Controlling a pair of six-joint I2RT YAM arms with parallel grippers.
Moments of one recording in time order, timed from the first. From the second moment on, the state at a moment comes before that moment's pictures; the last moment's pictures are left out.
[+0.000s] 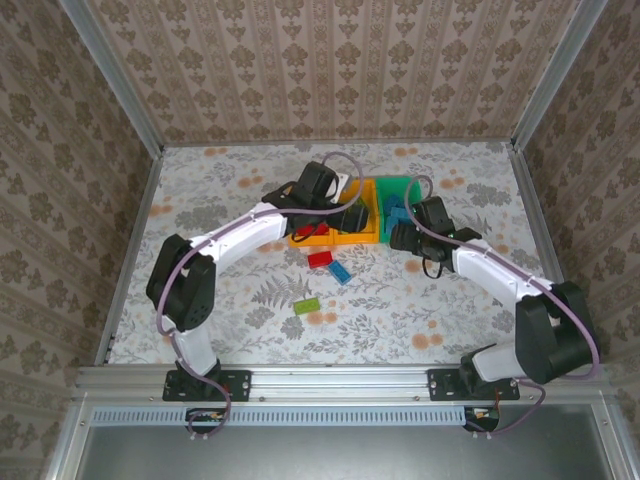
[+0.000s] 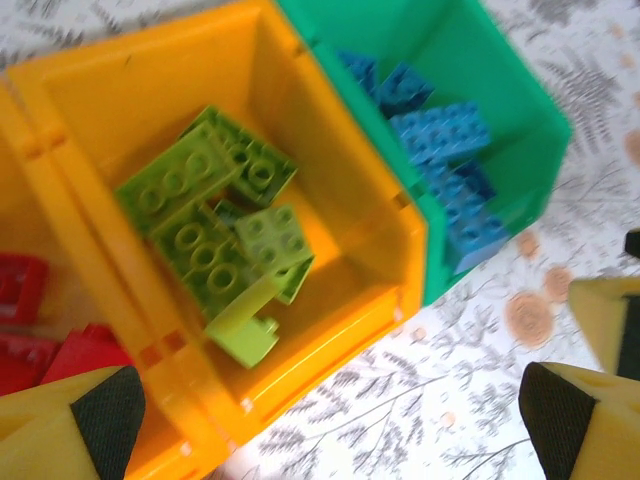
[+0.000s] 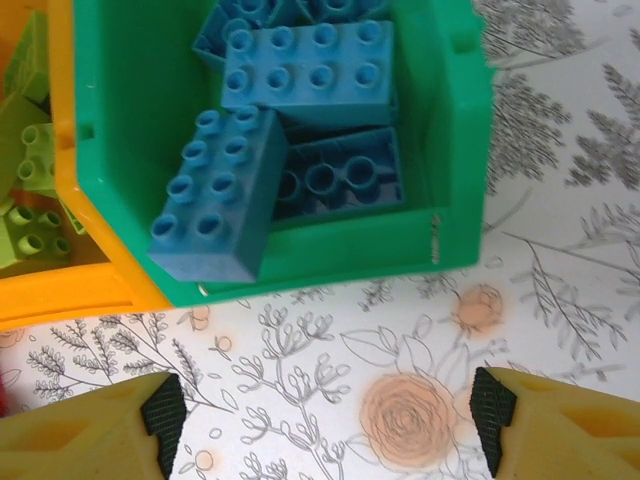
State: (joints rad) left arm -0.73 1.80 1.40 -0.39 0.15 -0.28; right arm 0.32 1.41 0.85 -0.38 0.10 0.50
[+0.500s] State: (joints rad) left arm -0.70 1.61 1.14 -0.46 0.04 -0.29; right arm 0.39 1.57 1.00 -0.43 0.17 0.45
